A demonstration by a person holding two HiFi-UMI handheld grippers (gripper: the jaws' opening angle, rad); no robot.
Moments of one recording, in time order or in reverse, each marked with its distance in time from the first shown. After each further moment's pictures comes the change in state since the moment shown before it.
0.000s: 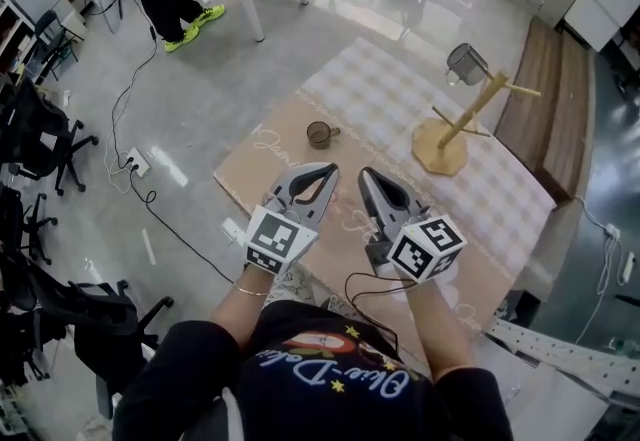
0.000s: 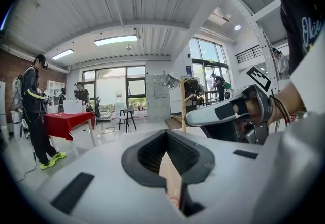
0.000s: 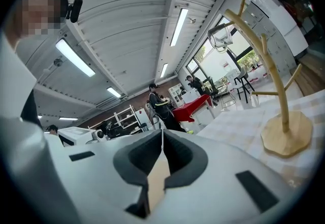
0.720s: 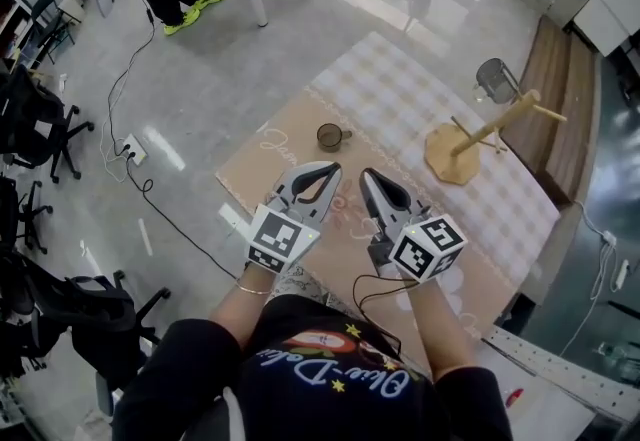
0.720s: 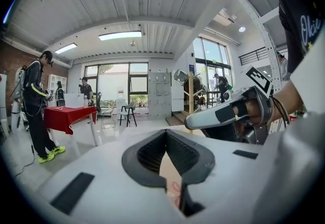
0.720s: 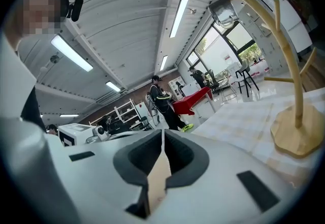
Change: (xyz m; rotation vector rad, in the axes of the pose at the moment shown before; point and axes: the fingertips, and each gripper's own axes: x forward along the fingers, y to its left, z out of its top) left arm 0.010 0.036 -0.022 -0.049 0.022 0.001; right arm 0.041 -0.013 -0.019 0.011 0.085 0.005
